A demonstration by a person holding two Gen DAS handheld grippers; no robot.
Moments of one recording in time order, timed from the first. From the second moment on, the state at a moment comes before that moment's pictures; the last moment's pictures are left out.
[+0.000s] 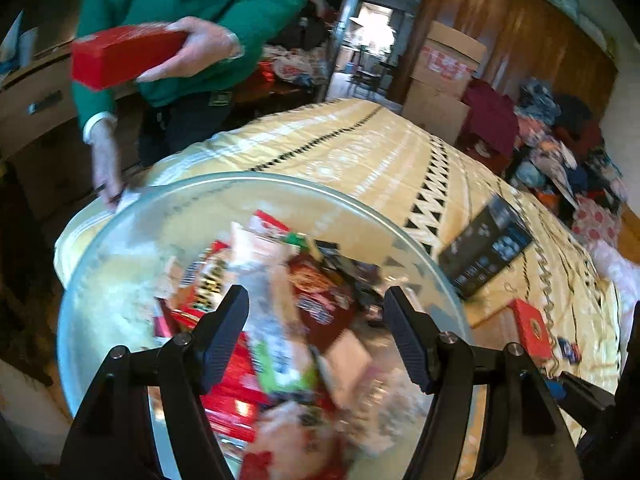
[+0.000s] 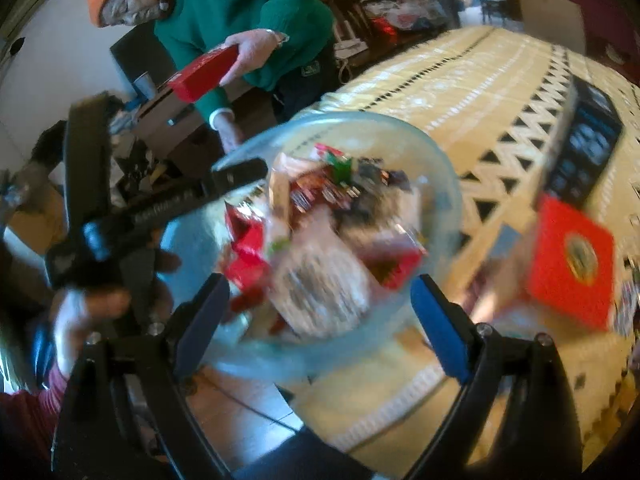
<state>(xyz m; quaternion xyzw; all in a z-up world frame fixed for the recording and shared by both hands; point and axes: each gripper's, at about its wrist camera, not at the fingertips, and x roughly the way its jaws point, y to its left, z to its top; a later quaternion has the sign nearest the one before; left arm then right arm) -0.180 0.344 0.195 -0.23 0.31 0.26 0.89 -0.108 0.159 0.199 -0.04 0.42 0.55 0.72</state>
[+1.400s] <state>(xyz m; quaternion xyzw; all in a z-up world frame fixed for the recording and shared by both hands) -0.034 0.021 0.194 0.03 0.37 0.10 0.93 -0.081 -0.150 0.078 0.14 0.51 0.34 0.78</state>
